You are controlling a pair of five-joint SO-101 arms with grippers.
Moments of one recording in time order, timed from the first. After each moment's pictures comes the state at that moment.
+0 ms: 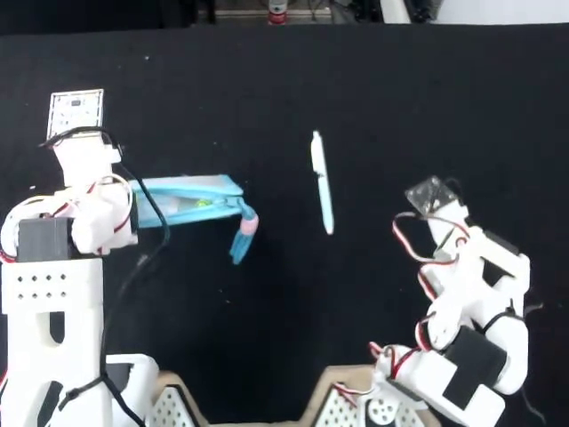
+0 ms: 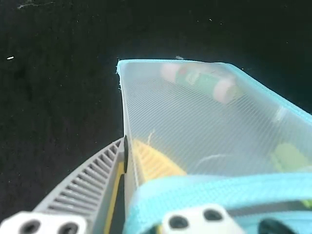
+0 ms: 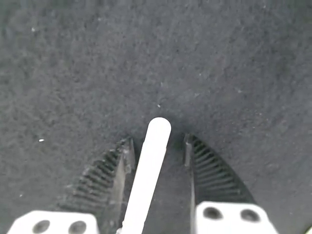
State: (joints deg) left arm -7.6 -39.6 29.8 78.3 -1.1; right arm 36.1 -7.6 53.1 41.6 62.1
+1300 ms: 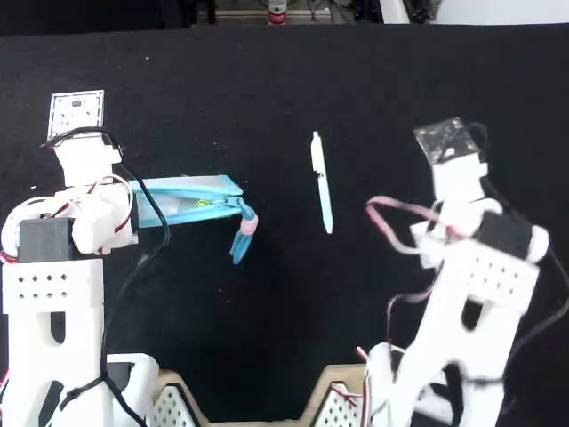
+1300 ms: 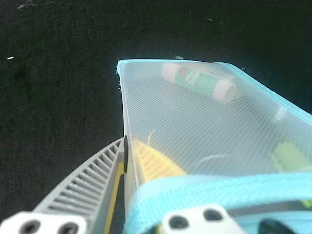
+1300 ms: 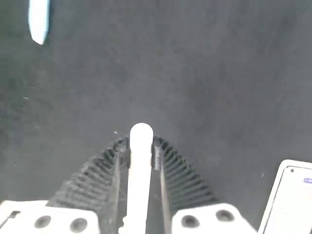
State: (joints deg) left arm -7.6 -39.6 29.8 78.3 -1.1; right arm 21.2 -41.9 33.0 83.9 33.6
